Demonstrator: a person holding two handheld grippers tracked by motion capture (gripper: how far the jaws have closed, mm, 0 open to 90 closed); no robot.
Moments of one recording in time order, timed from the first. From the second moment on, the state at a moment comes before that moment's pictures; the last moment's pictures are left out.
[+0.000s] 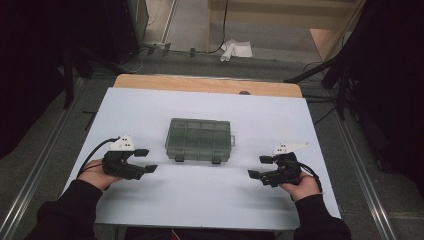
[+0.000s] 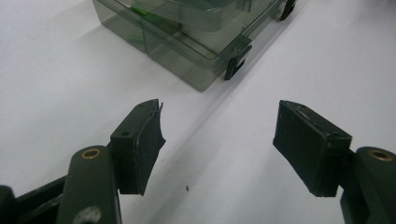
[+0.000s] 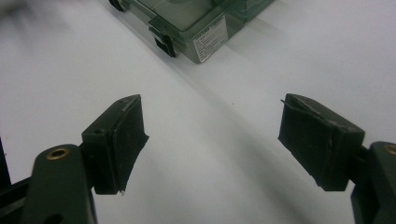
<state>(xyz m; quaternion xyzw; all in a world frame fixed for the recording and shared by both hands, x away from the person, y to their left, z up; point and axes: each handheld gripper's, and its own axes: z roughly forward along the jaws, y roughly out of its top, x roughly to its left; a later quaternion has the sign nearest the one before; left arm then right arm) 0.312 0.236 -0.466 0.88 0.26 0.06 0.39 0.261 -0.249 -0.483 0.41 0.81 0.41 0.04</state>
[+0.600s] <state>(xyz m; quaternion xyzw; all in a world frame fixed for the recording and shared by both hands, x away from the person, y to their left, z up) 0.311 0.235 -0.467 0.88 0.26 0.05 0.39 0.261 -0.248 -0.483 0.41 0.82 0.41 0.04</state>
